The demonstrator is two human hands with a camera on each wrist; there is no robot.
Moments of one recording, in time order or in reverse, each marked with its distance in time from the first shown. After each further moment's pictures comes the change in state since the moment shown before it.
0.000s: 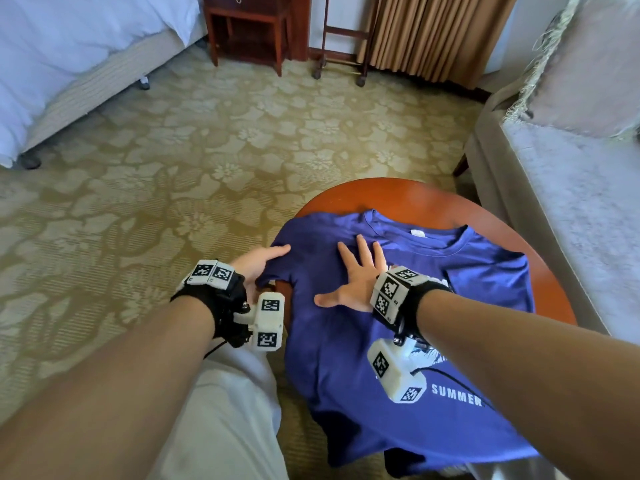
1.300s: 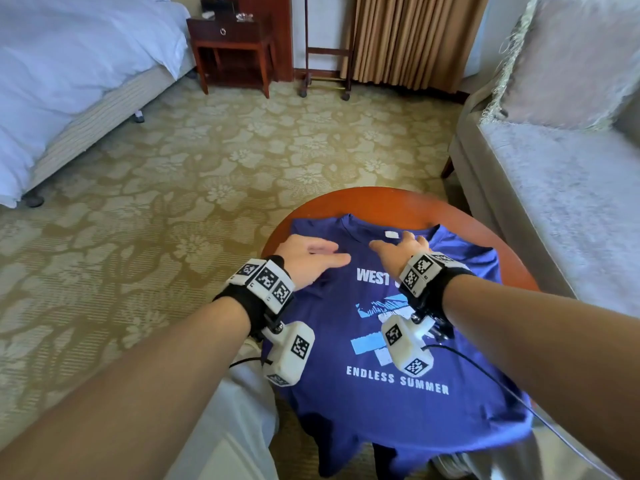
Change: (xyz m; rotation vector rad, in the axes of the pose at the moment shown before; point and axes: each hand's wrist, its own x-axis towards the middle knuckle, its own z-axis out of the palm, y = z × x) left_hand -0.034 0.030 0.099 0.488 0.077 0.517; right_hand -0.009 0.079 -0.047 0.490 0.305 0.380
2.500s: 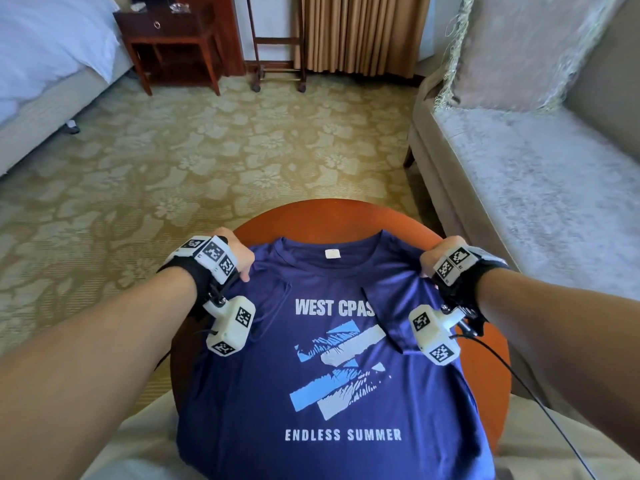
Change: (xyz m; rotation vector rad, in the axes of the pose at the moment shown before) left_hand 0.111 0.047 0.007 0.821 0.031 -0.470; right_hand 0.111 0.116 -0.089 0.191 0.081 0.162
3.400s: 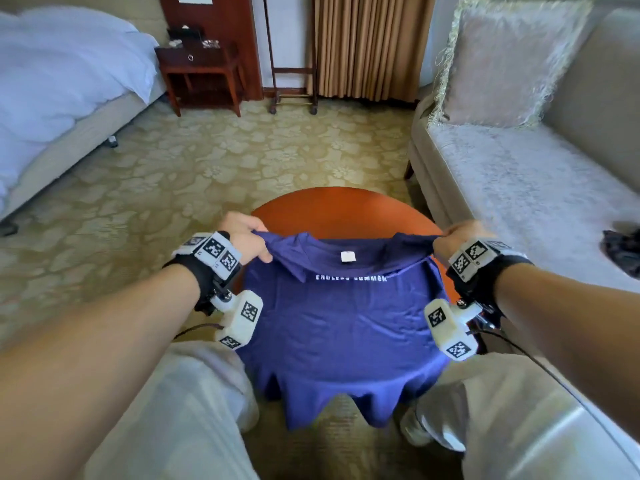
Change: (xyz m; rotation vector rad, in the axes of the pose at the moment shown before) left_hand -0.126 -0.066 0.010 -0.440 0.208 0.389; right_hand -0.143 0.038 -0.055 -0.055 0.143 -0.103
